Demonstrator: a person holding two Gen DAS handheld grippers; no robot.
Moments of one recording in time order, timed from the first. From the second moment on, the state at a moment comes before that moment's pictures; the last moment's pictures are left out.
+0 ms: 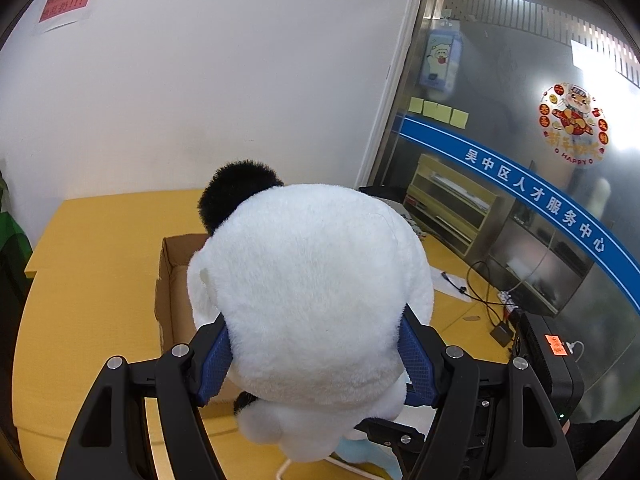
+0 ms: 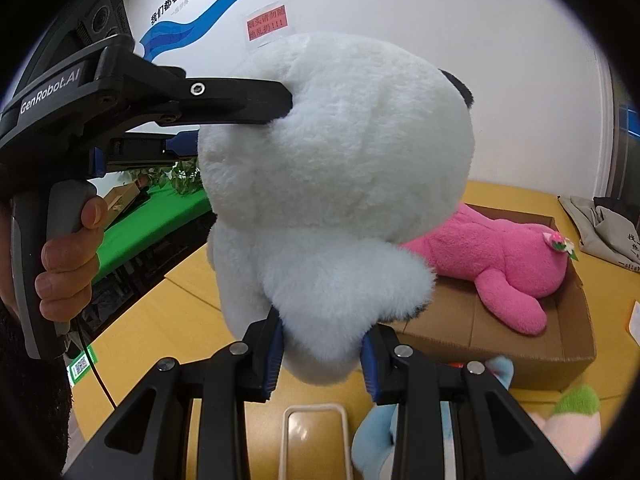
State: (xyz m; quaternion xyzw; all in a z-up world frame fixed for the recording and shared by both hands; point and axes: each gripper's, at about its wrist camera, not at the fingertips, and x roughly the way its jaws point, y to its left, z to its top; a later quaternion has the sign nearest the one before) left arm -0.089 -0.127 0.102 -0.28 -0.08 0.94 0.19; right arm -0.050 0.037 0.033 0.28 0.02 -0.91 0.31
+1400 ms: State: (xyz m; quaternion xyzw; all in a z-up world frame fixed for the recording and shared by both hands) left arm -0.221 -0.190 -0.047 -0.45 -0.14 0.88 0.12; right arm -0.174 -0.046 -0.091 0.50 -0.03 -0.82 0.27
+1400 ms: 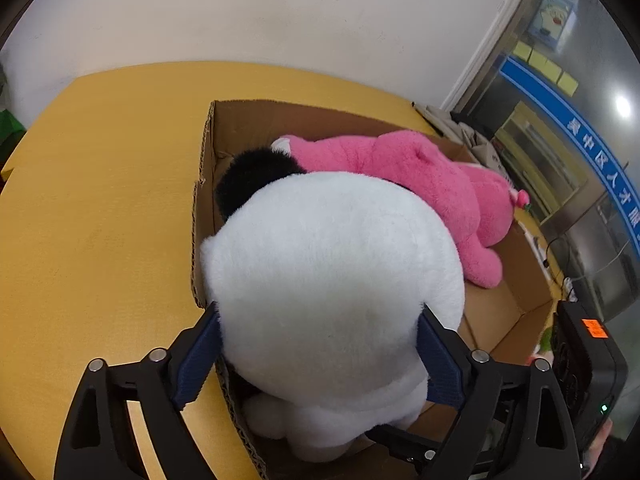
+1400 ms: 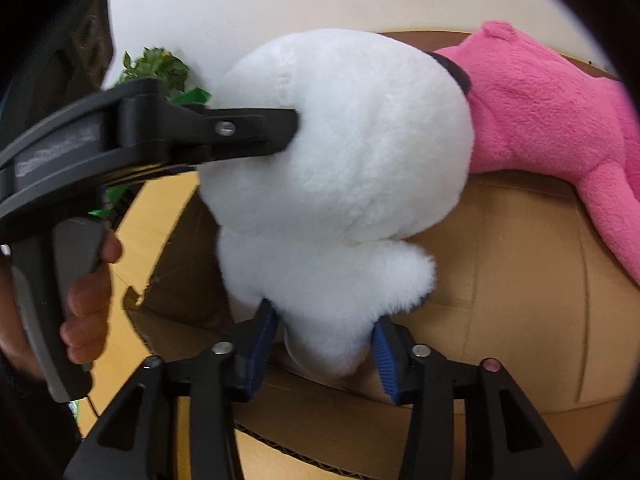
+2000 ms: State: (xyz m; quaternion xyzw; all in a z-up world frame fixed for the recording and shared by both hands) left arm -0.044 -0.091 0.064 -0.30 -0.08 0.95 0.02; right arm -0.043 0.100 0.026 0.33 0.03 -0.93 0.18
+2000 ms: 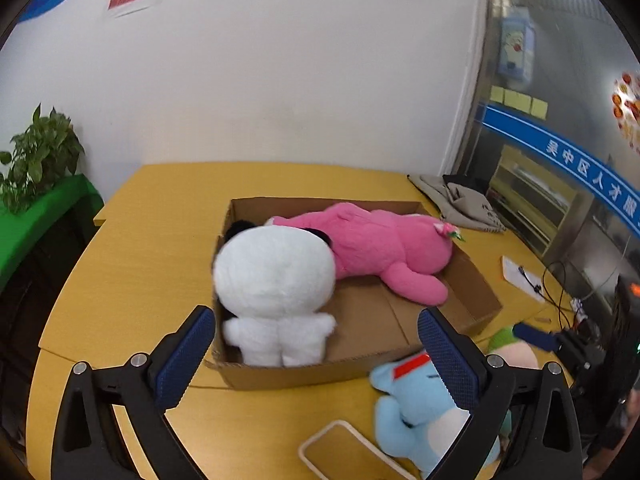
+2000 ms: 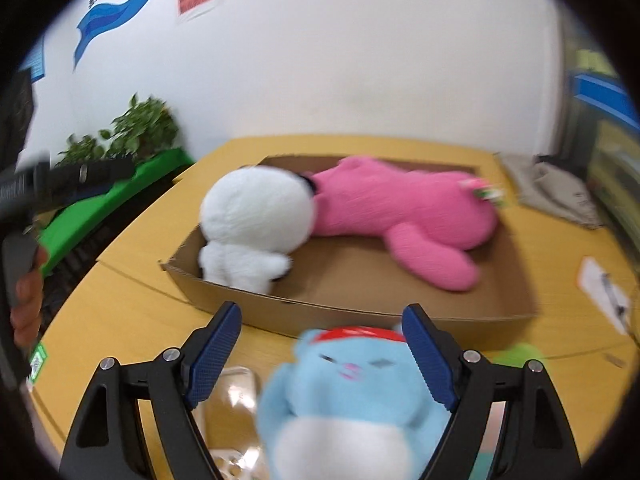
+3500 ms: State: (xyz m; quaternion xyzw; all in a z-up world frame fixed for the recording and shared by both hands) left arm -0.110 0.005 -0.053 -0.46 -0.14 0.86 0.20; right arm -0.016 0.118 -0.078 0.41 0.06 -0.87 0.25
